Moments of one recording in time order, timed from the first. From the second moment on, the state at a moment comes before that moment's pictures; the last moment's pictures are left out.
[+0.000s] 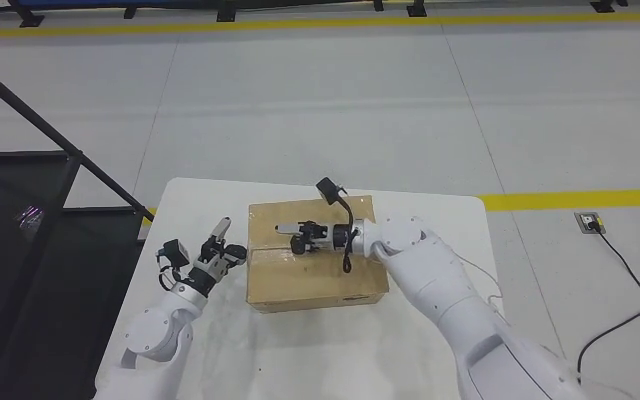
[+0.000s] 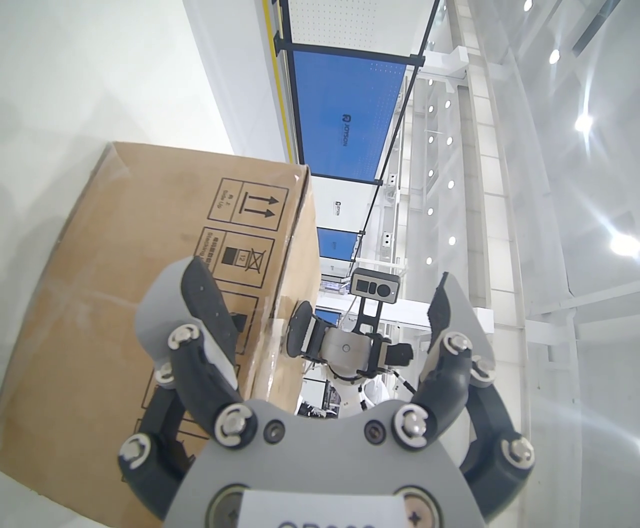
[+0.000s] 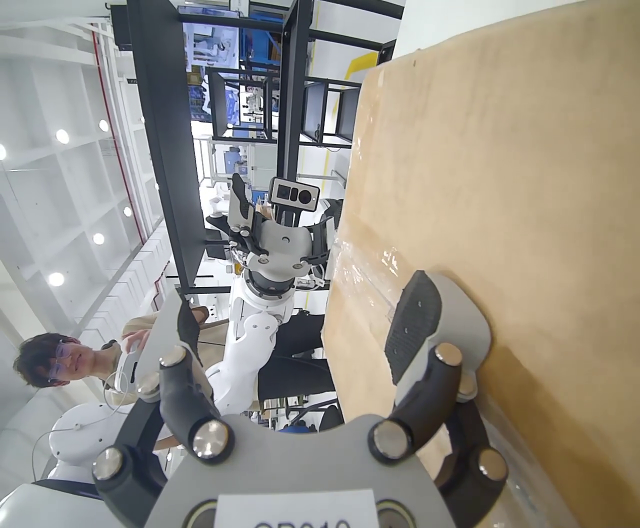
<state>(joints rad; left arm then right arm) 1.15 -1.23 -1.49 -1.45 -0.36 -0.06 -0.39 -0.22 -1.63 0.75 -0.34 0.38 -0.49 1.05</state>
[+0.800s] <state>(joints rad) 1.16 -1.23 -1.49 -1.46 -0.37 -0.06 -0.38 -0.45 -1.42 0.99 -0.81 0.19 -0.21 1.03</state>
